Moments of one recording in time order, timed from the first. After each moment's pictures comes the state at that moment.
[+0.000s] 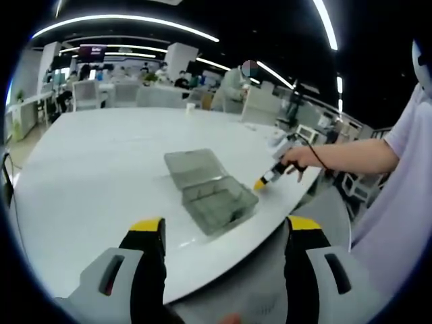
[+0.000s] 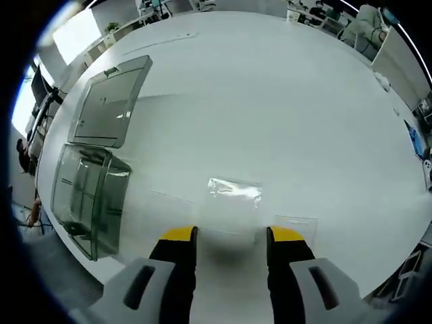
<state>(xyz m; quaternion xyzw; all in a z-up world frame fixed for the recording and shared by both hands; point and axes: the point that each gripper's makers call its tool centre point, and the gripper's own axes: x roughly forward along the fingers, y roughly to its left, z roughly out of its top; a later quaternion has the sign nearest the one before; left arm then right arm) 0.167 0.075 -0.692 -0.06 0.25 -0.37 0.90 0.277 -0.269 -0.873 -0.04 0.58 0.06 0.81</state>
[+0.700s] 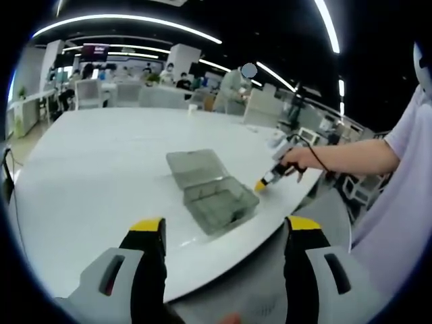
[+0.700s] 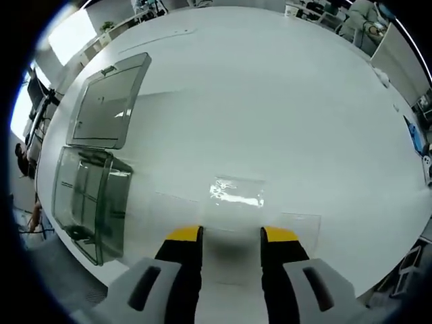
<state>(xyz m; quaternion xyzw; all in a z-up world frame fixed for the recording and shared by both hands) 0.167 0.079 -0.693 -0.06 0.24 -0.36 0.90 0.276 -0.264 -0.873 -0.04 0.59 0.05 0.80</state>
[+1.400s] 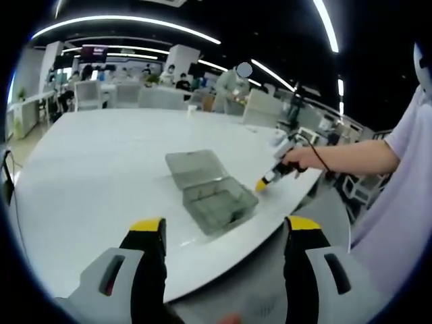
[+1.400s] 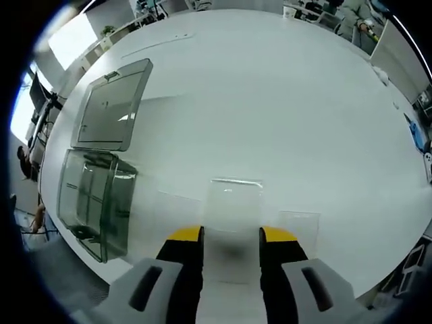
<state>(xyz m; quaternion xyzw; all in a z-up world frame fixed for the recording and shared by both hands) 0.165 0.077 -0.691 -0.06 0.24 -0.36 0.90 0.273 -0.264 -0.866 -0.03 0.59 0.05 0.81</state>
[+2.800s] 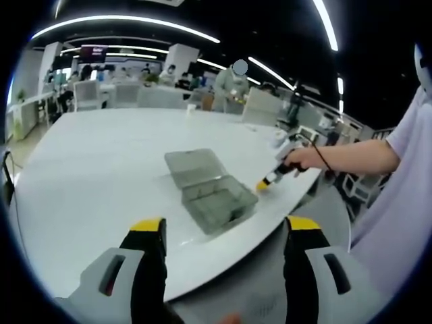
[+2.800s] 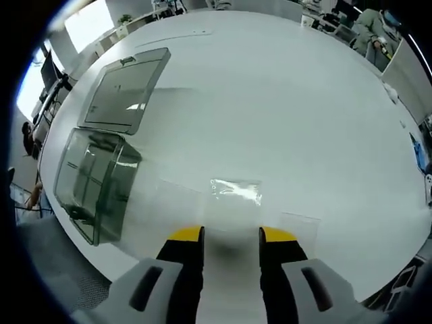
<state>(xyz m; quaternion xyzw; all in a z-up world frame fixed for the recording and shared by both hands) 0.164 0.077 -0.693 -0.06 0.24 -0.36 0.90 0.269 -0.263 -0.871 -0.07 0.58 0.09 0.81</state>
